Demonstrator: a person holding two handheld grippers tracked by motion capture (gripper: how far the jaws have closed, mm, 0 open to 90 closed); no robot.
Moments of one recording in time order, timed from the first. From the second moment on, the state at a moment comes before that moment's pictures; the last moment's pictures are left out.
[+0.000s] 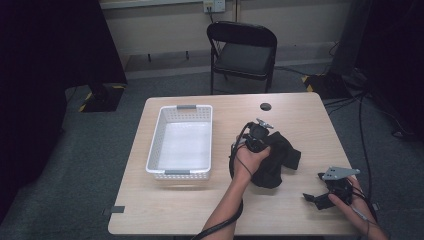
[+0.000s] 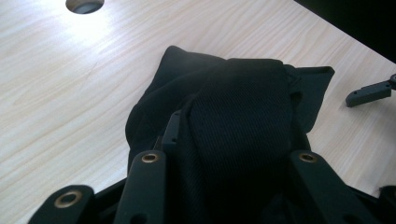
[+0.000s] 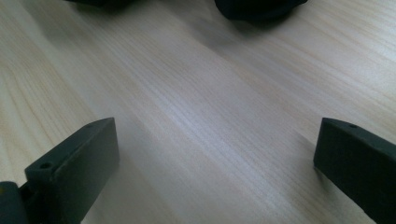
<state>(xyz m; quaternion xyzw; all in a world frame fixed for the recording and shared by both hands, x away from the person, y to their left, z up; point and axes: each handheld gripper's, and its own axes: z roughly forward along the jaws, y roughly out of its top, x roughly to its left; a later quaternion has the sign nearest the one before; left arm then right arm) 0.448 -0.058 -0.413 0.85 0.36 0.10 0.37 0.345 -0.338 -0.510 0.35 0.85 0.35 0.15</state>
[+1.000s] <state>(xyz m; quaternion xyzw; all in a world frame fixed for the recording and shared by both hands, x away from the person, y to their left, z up) 0.450 -0.053 -0.428 0.85 0.37 0.07 0.36 0.345 -0.338 -0.511 0.35 0.85 0.35 0.15</state>
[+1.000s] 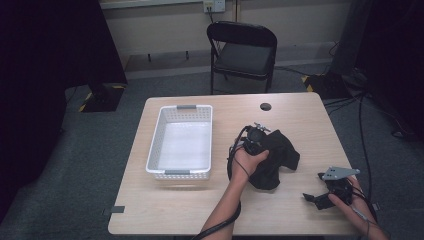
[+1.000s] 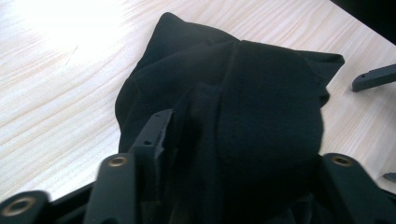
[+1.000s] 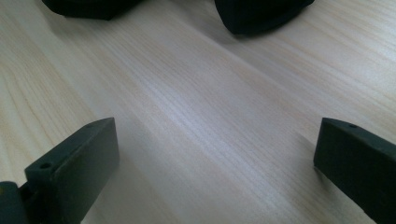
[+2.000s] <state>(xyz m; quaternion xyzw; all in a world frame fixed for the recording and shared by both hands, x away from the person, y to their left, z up) 0.445 -0.049 -0.422 0.85 0.37 0.05 0.36 0.345 -0.338 -0.511 0.35 0.85 0.35 0.15</state>
